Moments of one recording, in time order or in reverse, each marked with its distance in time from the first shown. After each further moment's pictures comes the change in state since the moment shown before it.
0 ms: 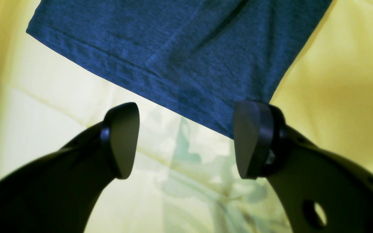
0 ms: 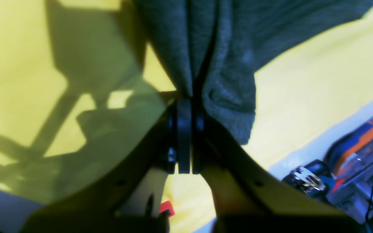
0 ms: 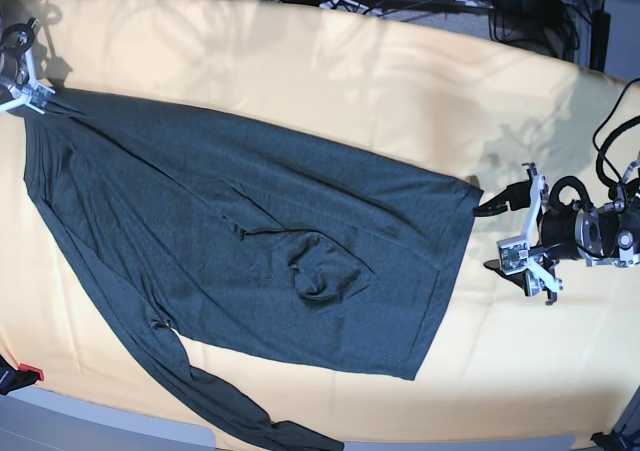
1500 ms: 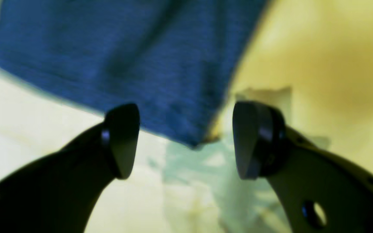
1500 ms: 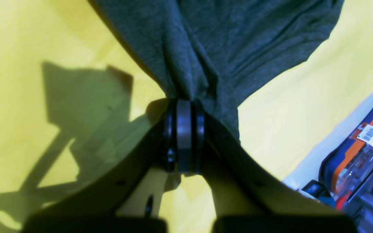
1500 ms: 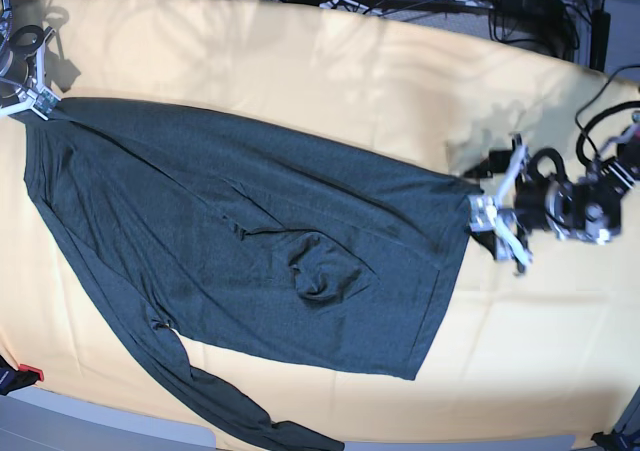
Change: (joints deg) left arm 3.2 1.6 6.0 6.2 10.4 0.0 2.0; right arm 0.1 -4.6 1.5 0.2 -3.3 -5.2 11.5
